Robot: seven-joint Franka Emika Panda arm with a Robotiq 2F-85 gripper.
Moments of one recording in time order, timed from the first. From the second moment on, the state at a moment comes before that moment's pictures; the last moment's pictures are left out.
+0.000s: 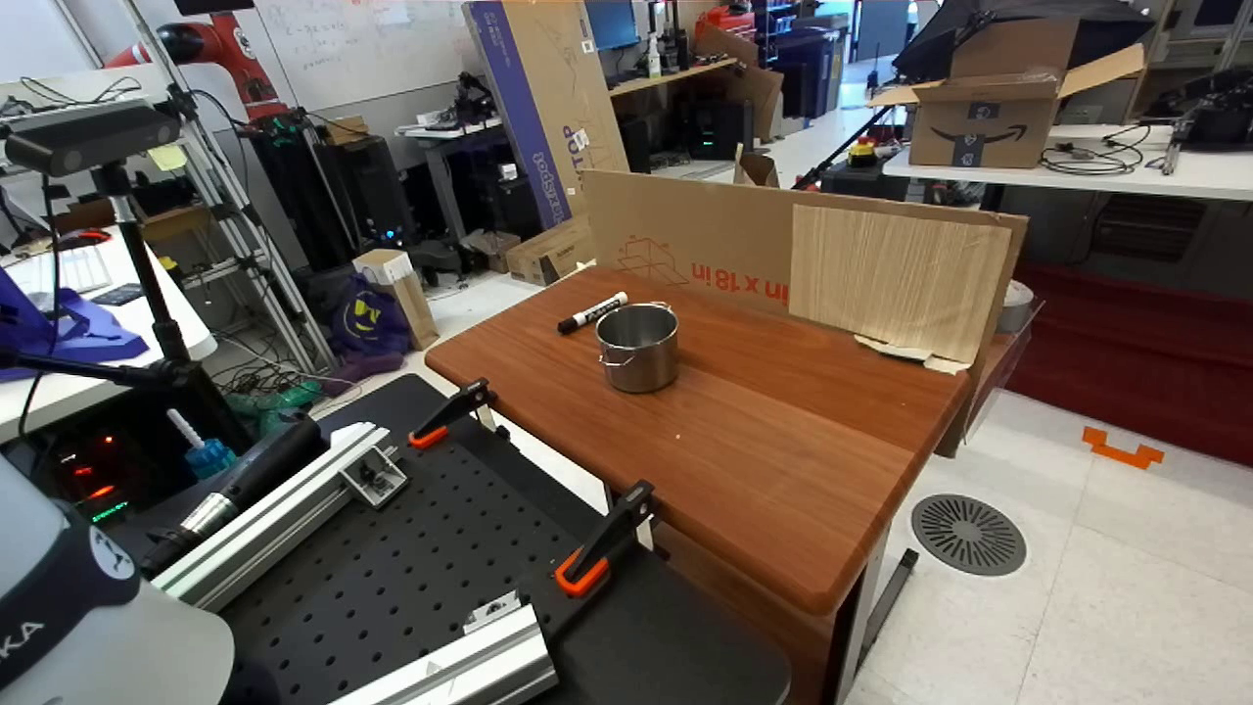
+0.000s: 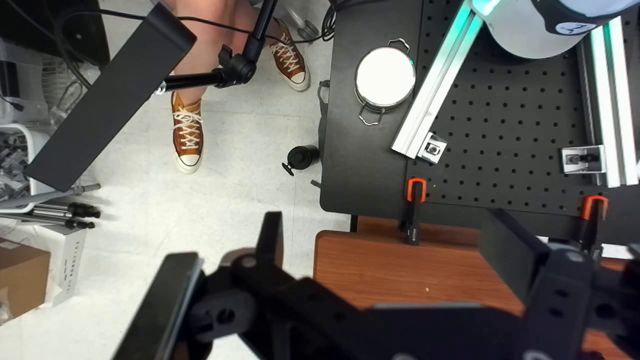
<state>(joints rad) -0.16 -0.72 -0.22 -2.32 -0.39 1.48 -0.44</state>
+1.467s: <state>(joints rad) -0.16 -0.72 -0.22 -2.32 -0.39 1.48 -0.44</state>
